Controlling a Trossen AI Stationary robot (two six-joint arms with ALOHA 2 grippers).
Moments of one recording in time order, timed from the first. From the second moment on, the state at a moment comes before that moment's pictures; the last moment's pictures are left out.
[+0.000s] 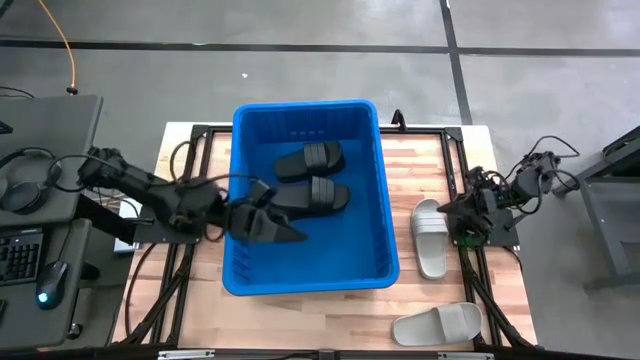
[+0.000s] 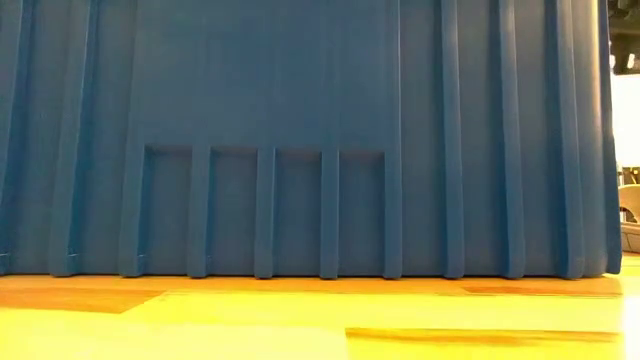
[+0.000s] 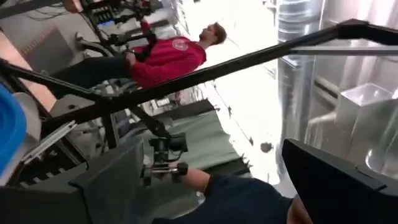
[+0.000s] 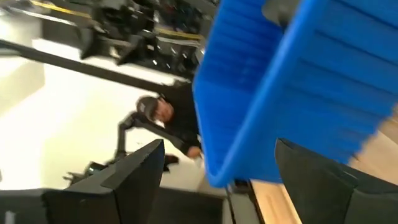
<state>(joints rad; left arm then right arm) -0.26 1.23 1.07 0.36 -0.05 -1.26 0.67 0.03 0.58 -0.70 0.46 1.32</state>
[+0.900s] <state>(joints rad) -0.74 1.76 1.47 0.31 -0.51 -1.47 0.67 0.03 0.96 -1.19 0.44 1.24</state>
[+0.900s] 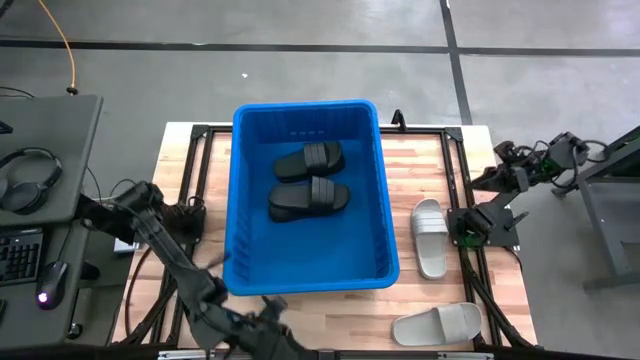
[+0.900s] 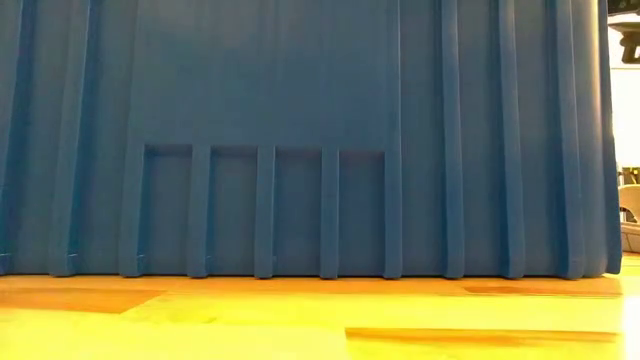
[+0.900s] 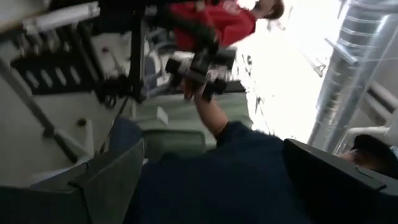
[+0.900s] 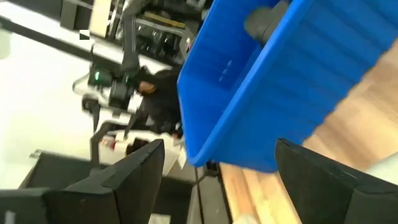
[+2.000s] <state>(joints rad) -0.58 1.96 1.73 0.26 -0.52 -1.26 0.39 0.03 0.68 -1.12 -0.38 1.35</state>
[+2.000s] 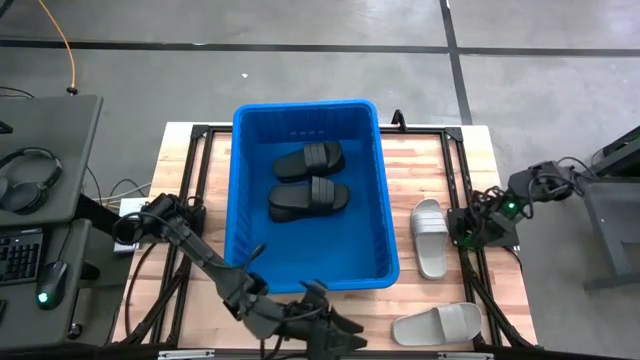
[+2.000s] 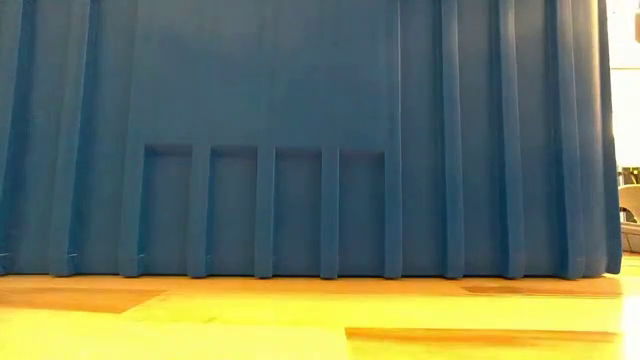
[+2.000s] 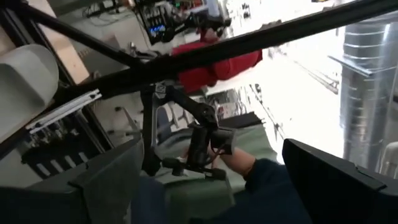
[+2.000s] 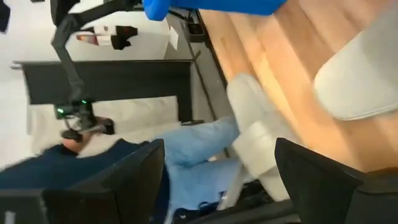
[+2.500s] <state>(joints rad) -0.48 1.96 1.73 0.23 -0.38 -1.29 0.37 0.06 0.57 -1.02 -0.45 1.51</state>
